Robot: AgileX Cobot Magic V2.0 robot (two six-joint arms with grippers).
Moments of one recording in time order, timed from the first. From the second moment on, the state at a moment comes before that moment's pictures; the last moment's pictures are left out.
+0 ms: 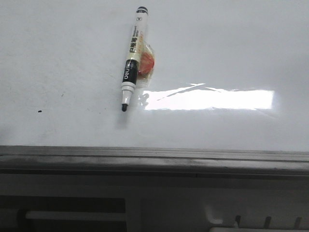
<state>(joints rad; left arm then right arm) -0.20 0.79 -0.50 -0.95 0.62 0.71 0.01 0.30 -0.39 0.60 0.45 -0.25</state>
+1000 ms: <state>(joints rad) -0.77 1.33 -0.72 -1.14 0.12 0.83 0.03 0.30 -0.39 0.59 0.49 -0.25</state>
